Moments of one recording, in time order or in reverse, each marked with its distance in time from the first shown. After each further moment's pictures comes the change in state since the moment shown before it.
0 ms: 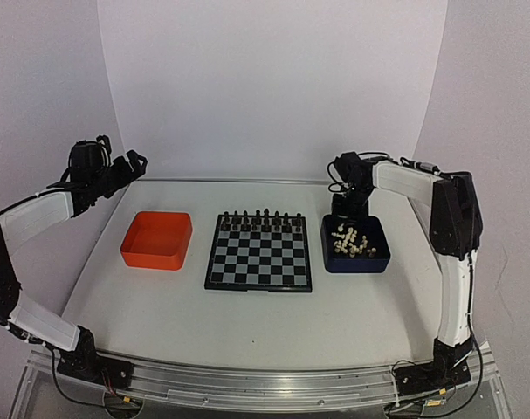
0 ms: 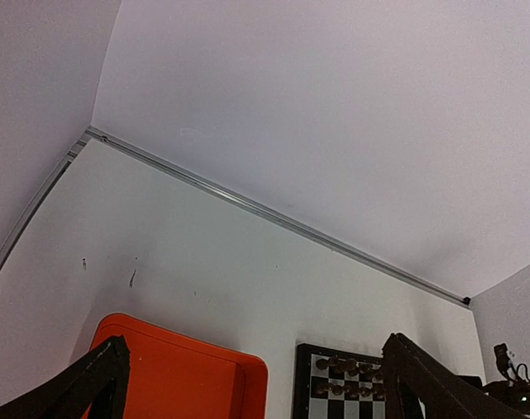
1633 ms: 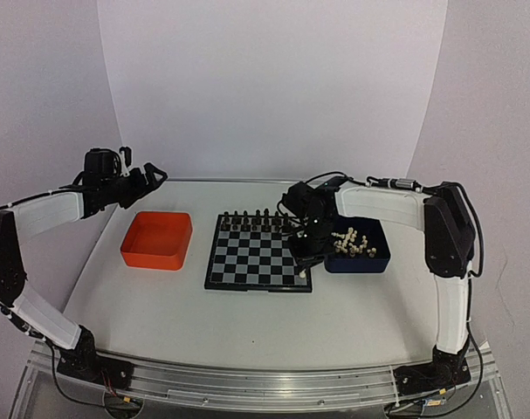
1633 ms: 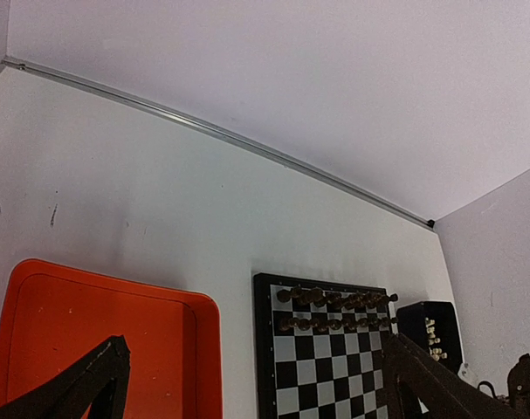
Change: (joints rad) left arm -0.033 0.086 -0.014 -0.008 0.229 0.002; right arm 0.364 -0.070 -0.124 -0.130 -0.137 -0.061
